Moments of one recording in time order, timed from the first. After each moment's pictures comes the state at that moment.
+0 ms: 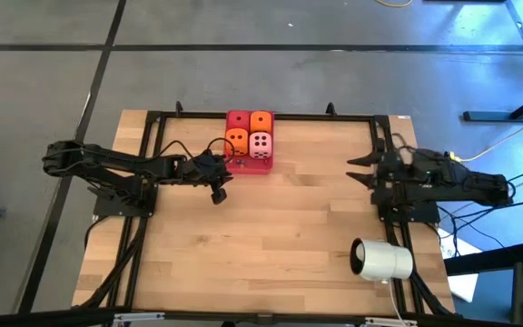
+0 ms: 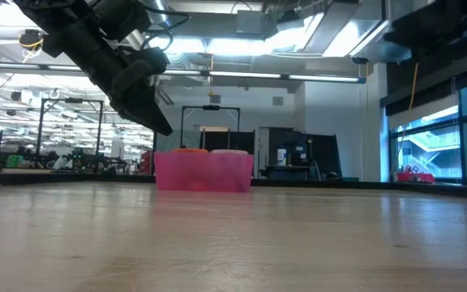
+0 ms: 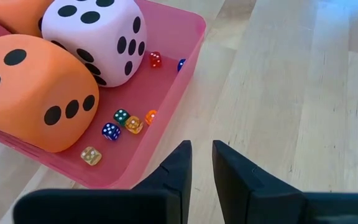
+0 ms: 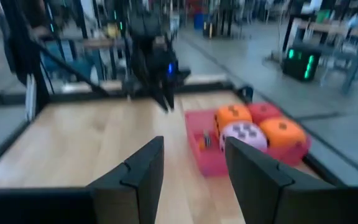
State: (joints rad) left arm 0.13 1.17 0.57 -0.04 -0.22 -0.19; right arm -0.01 0.23 0.46 -0.38 0.12 0.03
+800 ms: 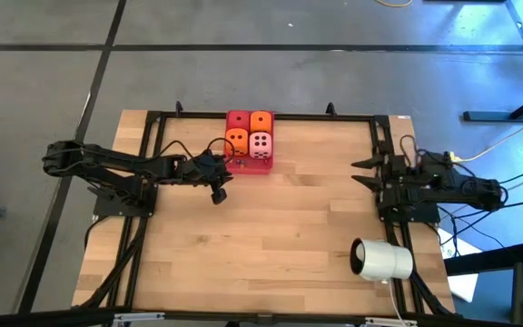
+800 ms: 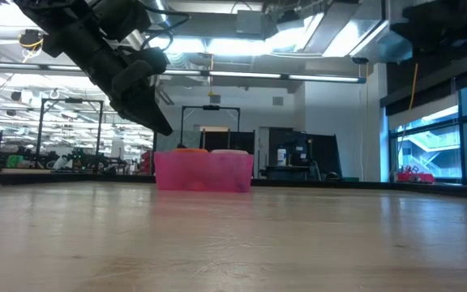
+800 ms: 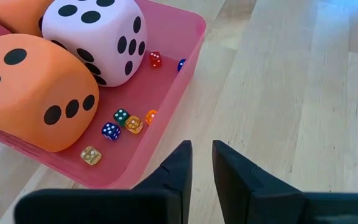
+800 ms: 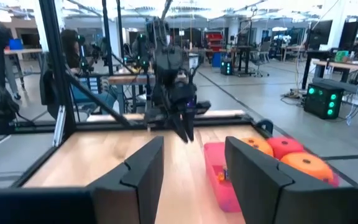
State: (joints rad) left arm 0.13 1.17 0.57 -0.04 -0.22 -0.20; right arm -0.01 0.07 0.36 -0.24 0.04 0.01
